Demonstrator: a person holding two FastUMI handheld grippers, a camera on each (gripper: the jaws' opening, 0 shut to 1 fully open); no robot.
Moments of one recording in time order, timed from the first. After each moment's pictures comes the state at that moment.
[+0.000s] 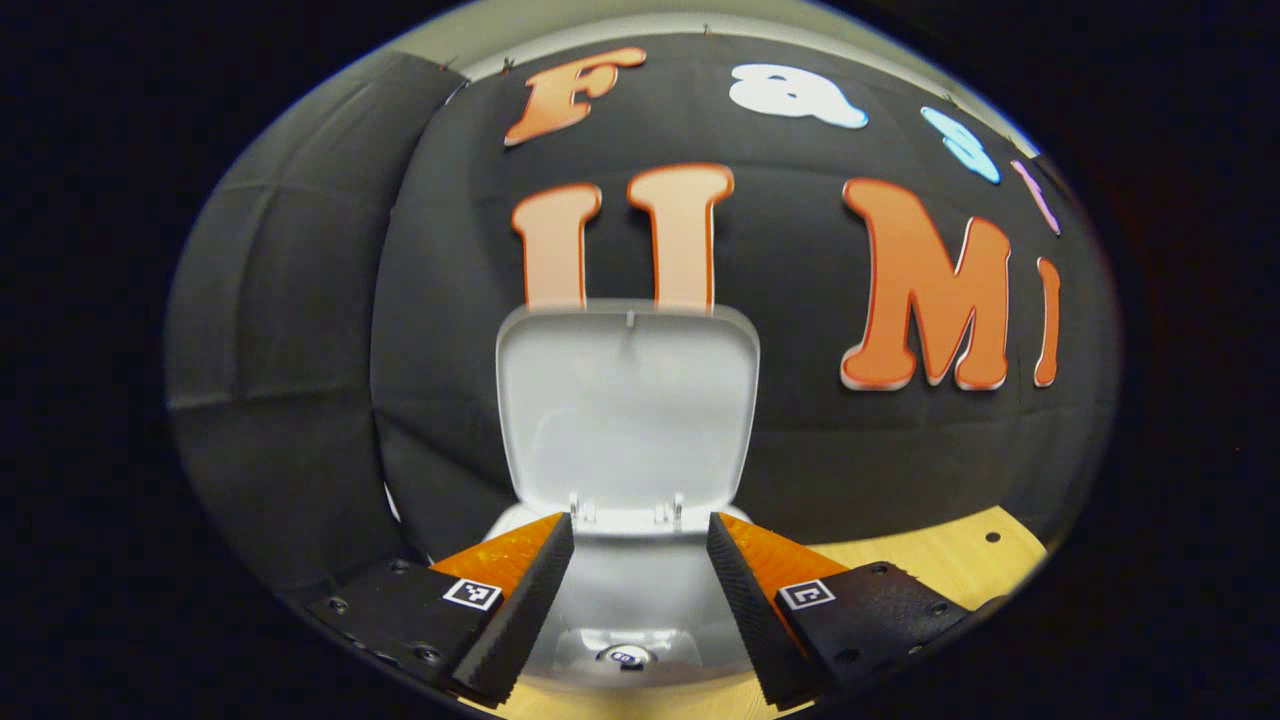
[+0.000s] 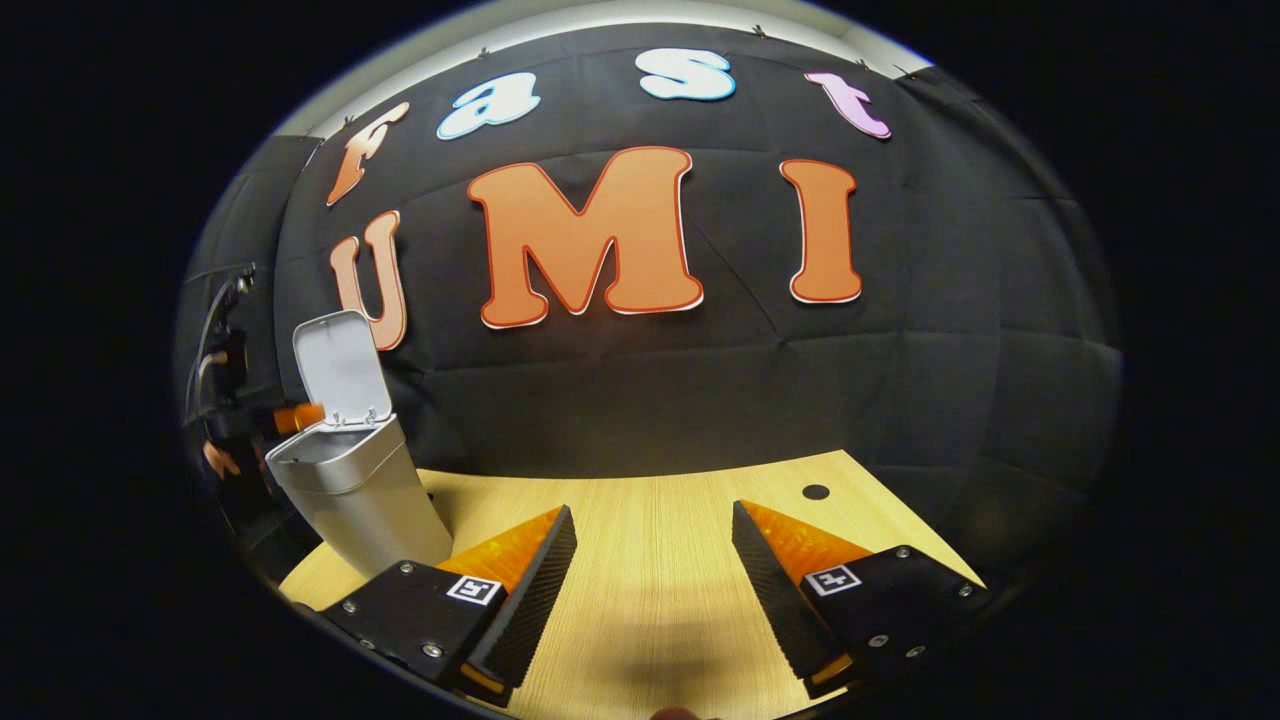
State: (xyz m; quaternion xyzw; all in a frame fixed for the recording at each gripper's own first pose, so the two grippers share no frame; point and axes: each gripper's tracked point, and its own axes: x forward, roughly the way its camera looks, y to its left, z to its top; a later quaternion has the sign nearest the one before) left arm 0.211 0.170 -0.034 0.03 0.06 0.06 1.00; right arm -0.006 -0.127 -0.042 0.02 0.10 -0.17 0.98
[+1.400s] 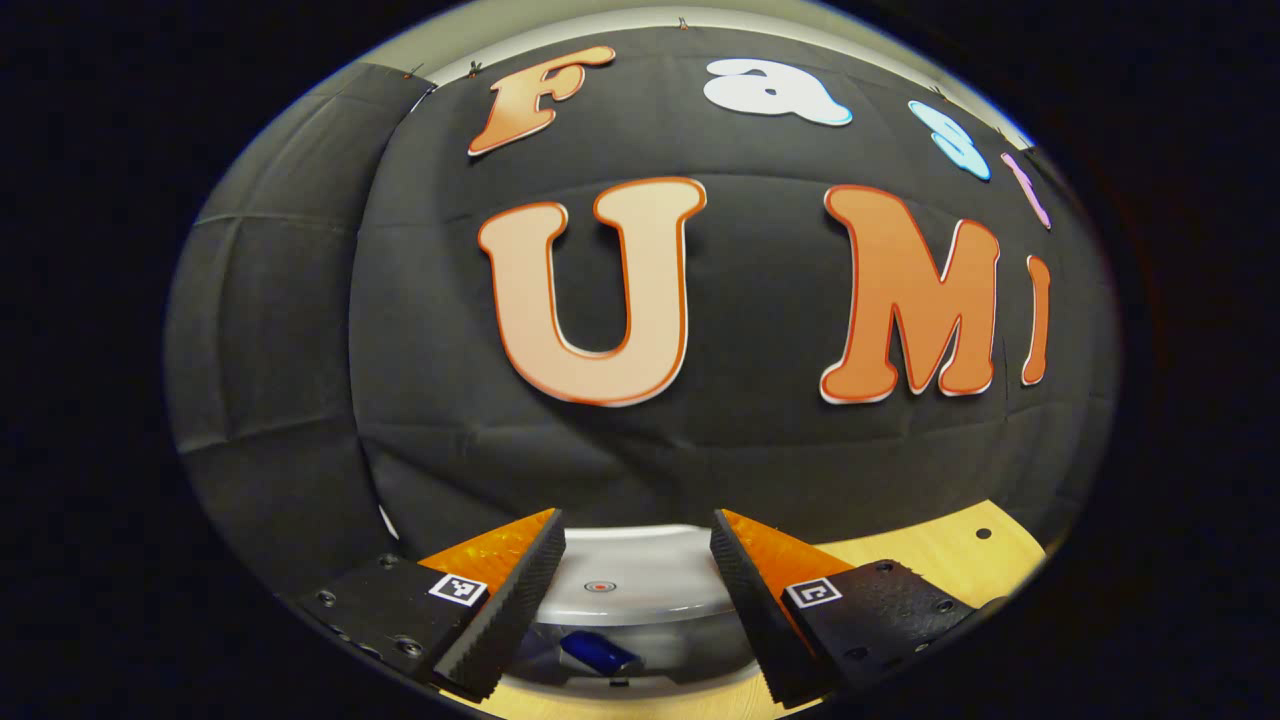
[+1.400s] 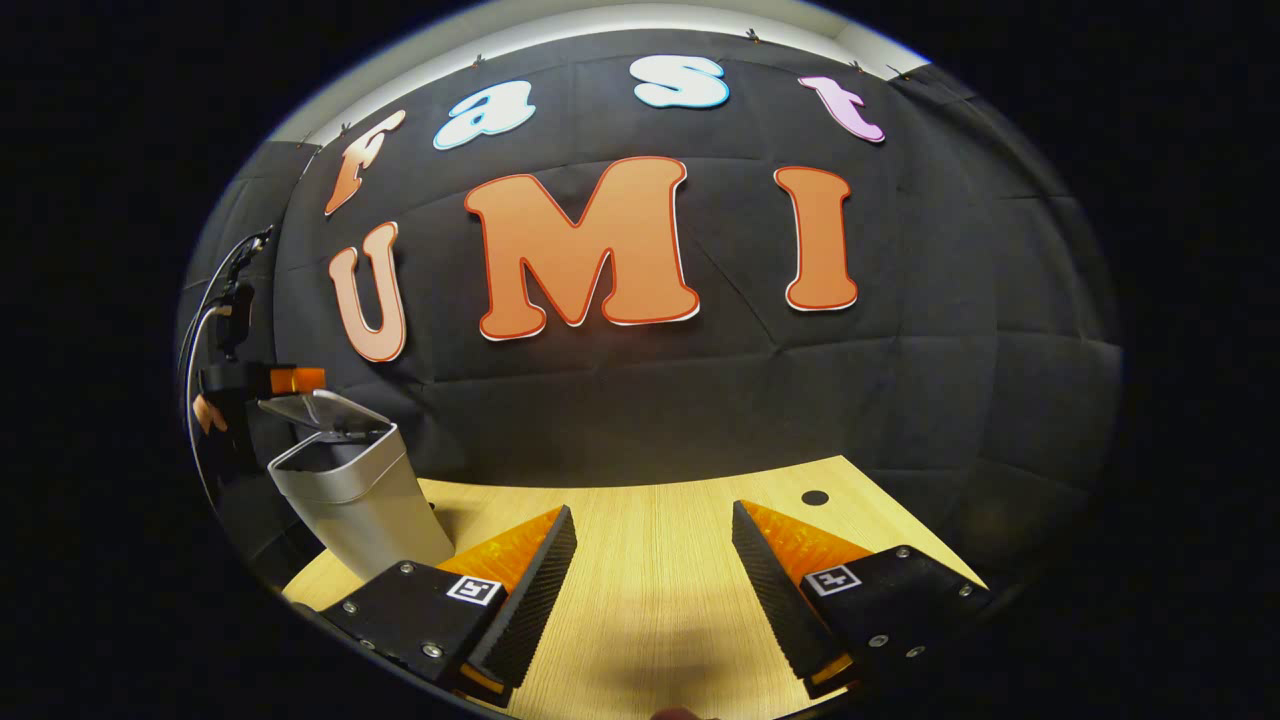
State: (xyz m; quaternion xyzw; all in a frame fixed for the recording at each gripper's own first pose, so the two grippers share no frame) left arm 0.205 0.156 -0.073 0.02 0.14 0.04 0.99; right arm -0.006 -0.129 -0.037 0.03 0.09 -0.17 0.98
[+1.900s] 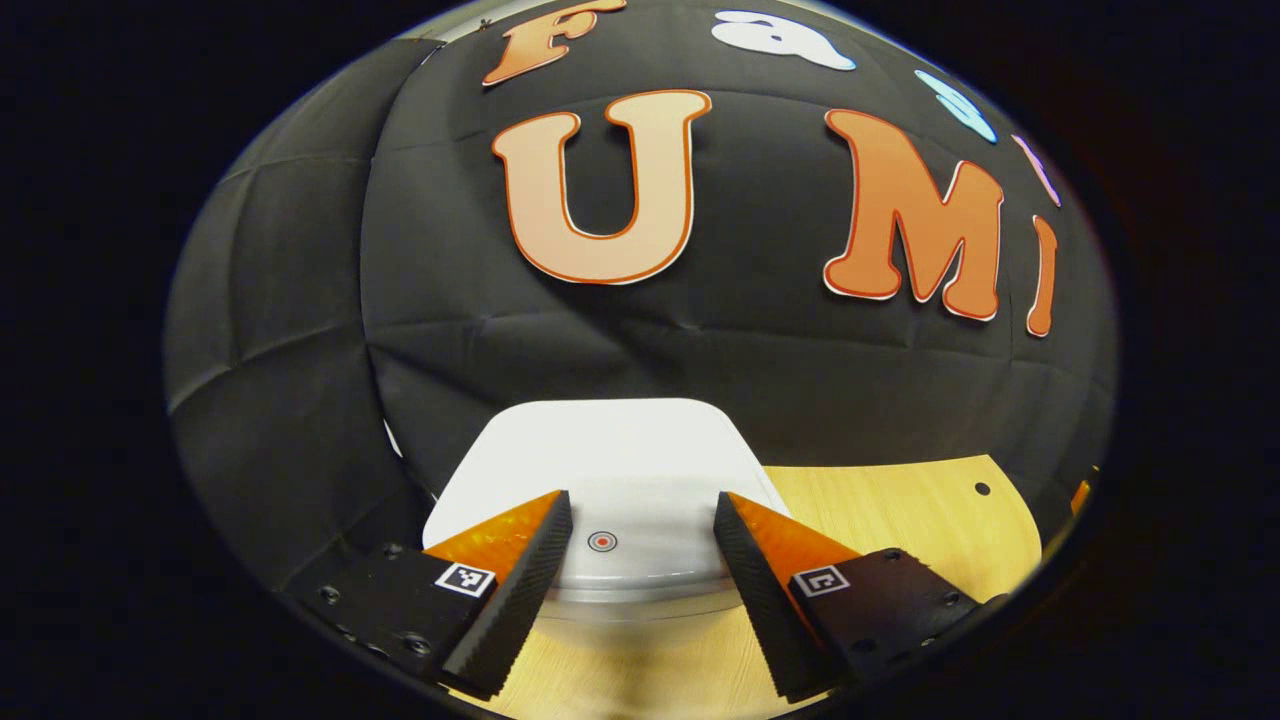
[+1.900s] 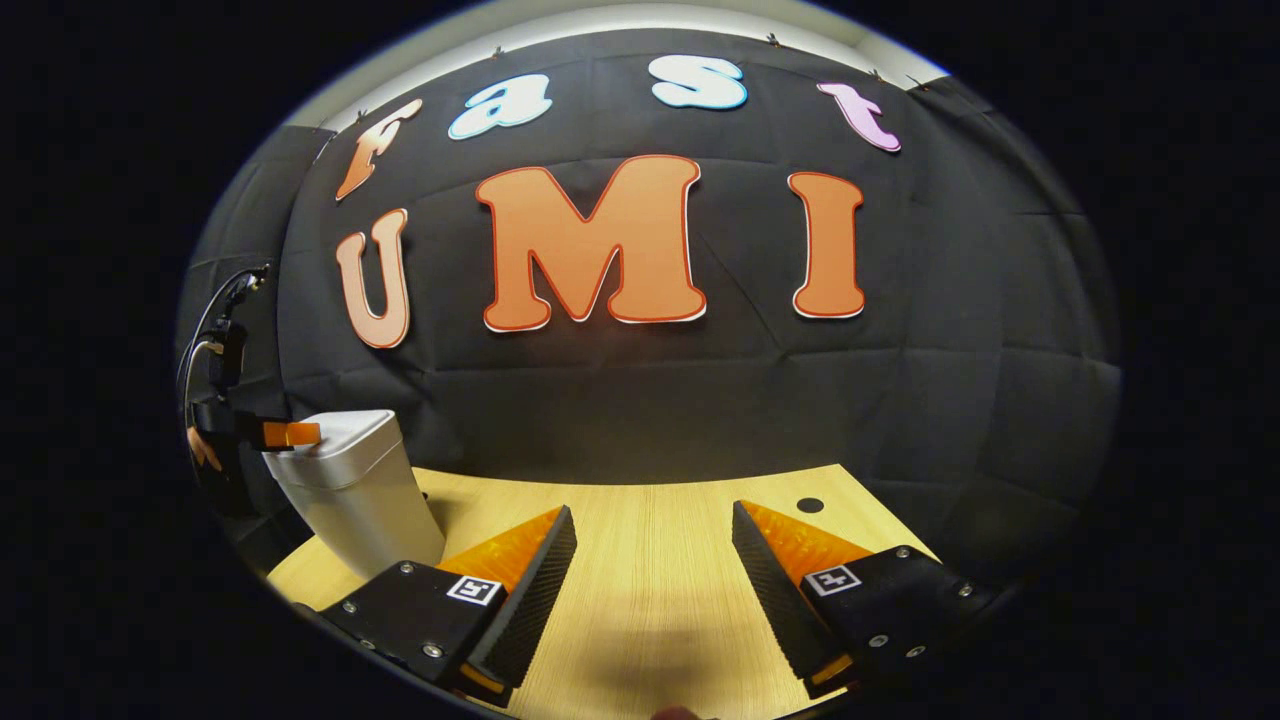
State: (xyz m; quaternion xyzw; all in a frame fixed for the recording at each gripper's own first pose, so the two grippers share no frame) left arm 0.163 0.153 -0.148 0.01 0.24 0.05 0.97; right arm -0.003 -0.129 -0.038 0.01 0.10 -0.16 0.98
